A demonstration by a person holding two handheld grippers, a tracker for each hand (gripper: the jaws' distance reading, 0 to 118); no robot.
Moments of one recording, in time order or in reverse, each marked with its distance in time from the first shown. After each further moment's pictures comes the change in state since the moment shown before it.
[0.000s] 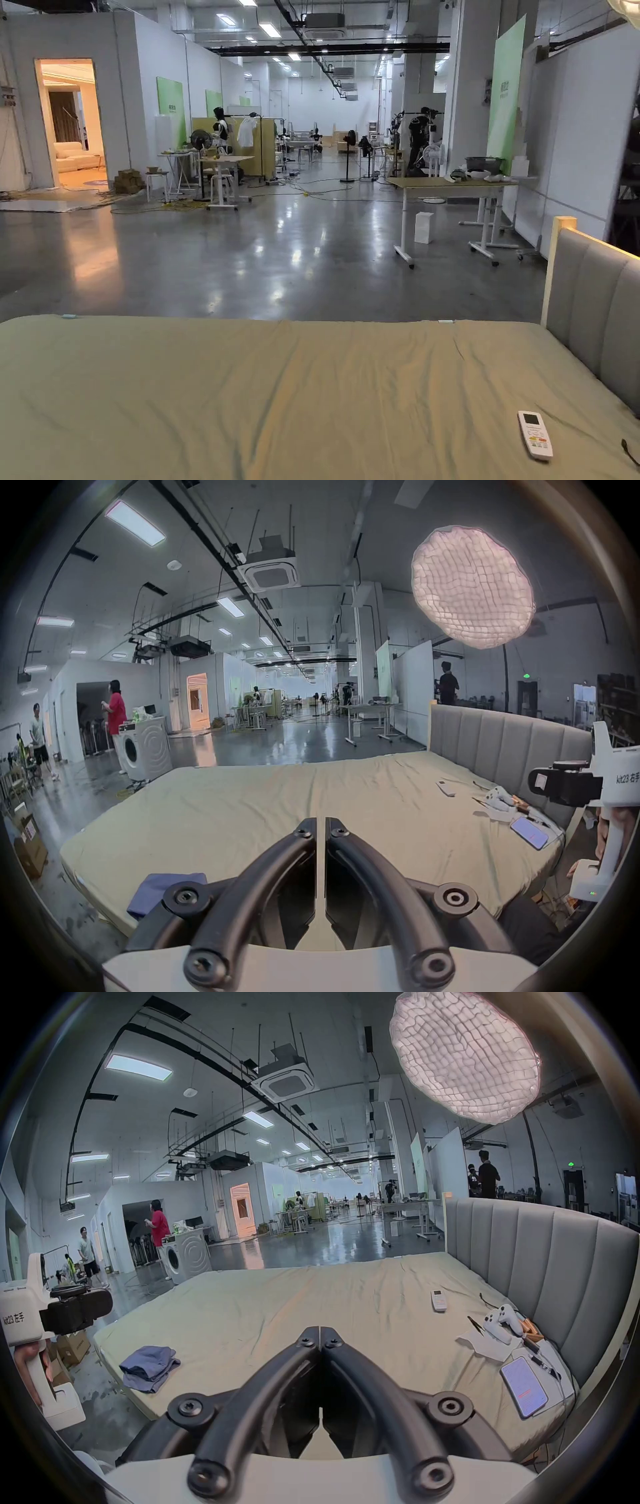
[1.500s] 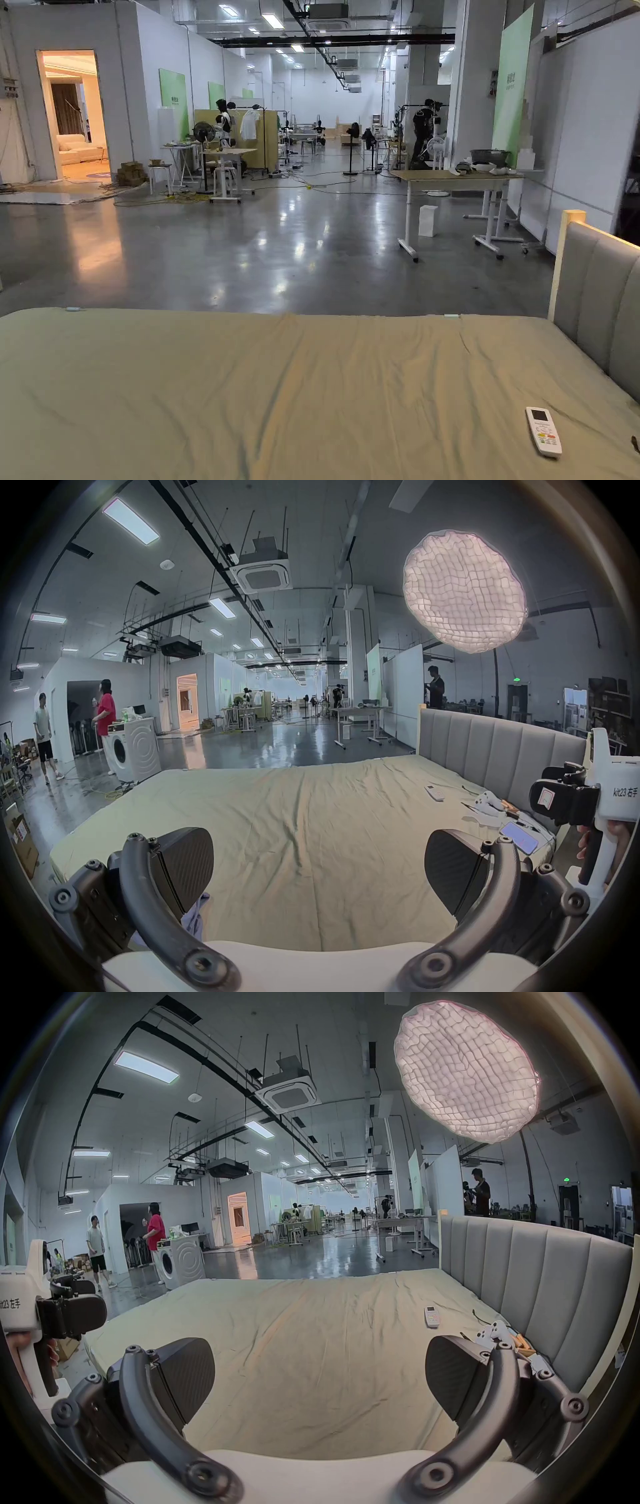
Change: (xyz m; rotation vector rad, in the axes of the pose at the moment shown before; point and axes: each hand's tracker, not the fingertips) left arm 0.010 0.011 -0.004 0.005 -0.053 0.018; right arm -0.009 0.000 0.004 0.064 -0.026 0.043
